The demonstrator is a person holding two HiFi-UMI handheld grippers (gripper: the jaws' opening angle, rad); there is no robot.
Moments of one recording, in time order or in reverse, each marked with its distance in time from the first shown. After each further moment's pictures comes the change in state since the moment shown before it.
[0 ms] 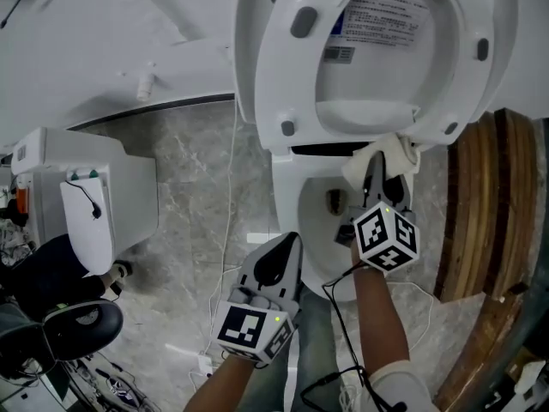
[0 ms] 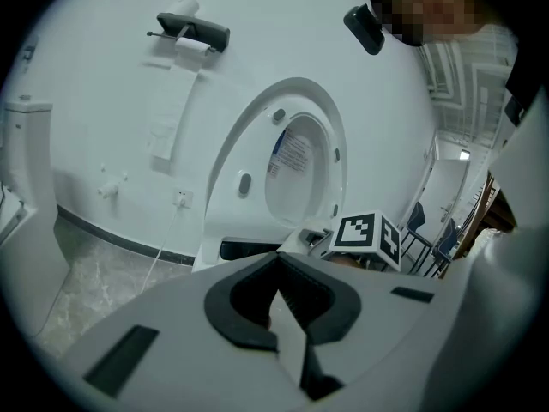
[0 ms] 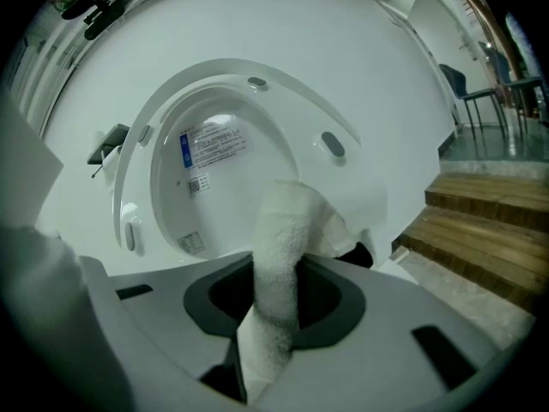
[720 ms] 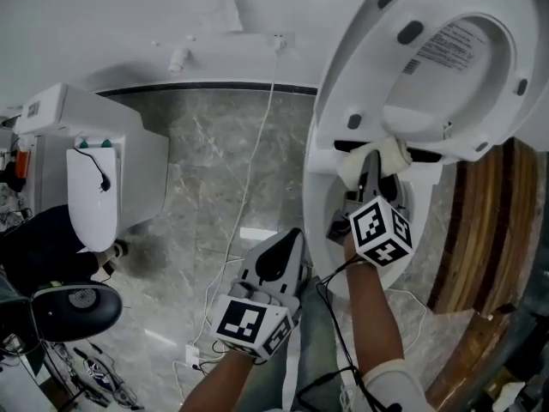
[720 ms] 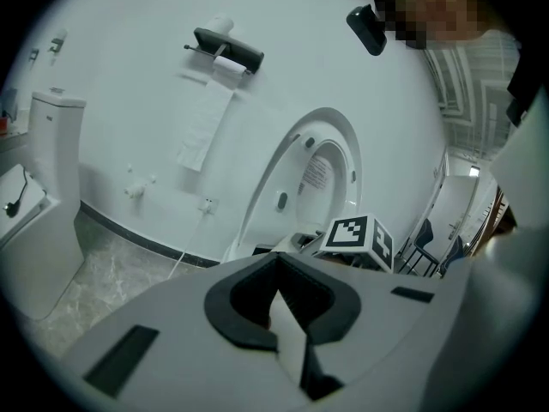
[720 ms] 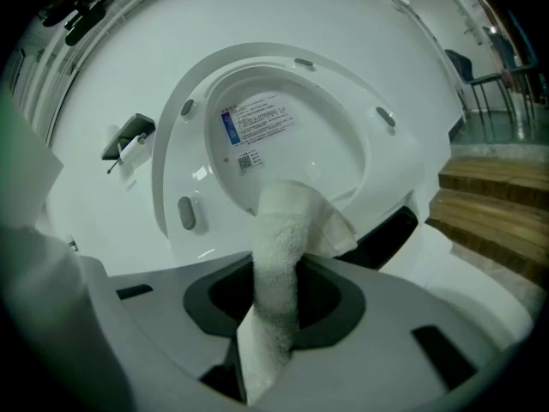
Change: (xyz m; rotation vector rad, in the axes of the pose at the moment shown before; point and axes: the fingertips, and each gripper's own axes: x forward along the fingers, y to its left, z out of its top) left arm -0.055 0.059 0.013 -0.075 -0.075 0.045; right arm -0.002 0.093 -0.044 0.032 0.056 0.070
